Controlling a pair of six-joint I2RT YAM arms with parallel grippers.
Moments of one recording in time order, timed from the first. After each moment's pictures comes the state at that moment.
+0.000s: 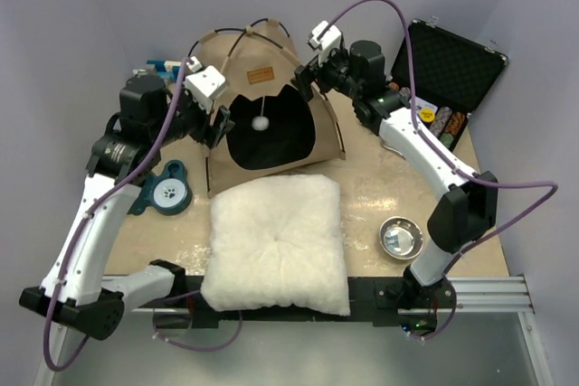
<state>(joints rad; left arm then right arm) -0.33 1.10 1.47 -0.74 0.38 0.34 0.47 1.66 1.60 -0.08 -0.25 -0.24</state>
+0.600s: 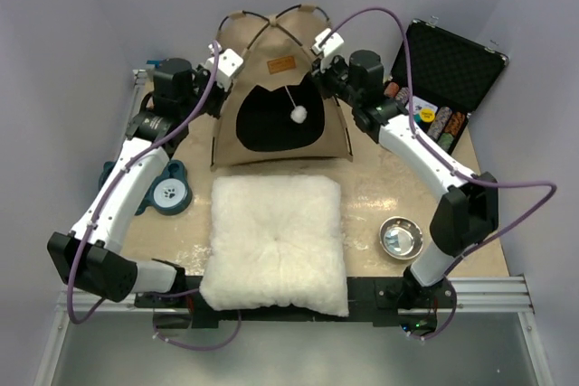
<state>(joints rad) -0.30 1.33 1.40 -0.42 0.20 0.37 0.46 1.69 1.53 -0.01 -0.19 -0.24</state>
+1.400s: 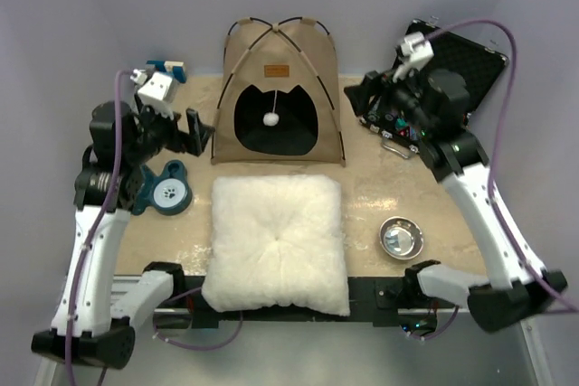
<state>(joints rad) -0.07 0.99 1.25 -0.56 0.36 0.03 0.31 1.23 1.38 -0.24 -0.18 0.08</state>
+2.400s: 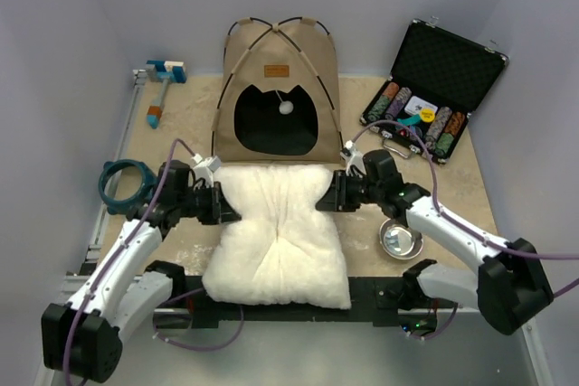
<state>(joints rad) -0.16 0.89 0.52 -0.58 0.65 -0.40 0.49 1.19 0.60 -0.18 -0.55 0.60</state>
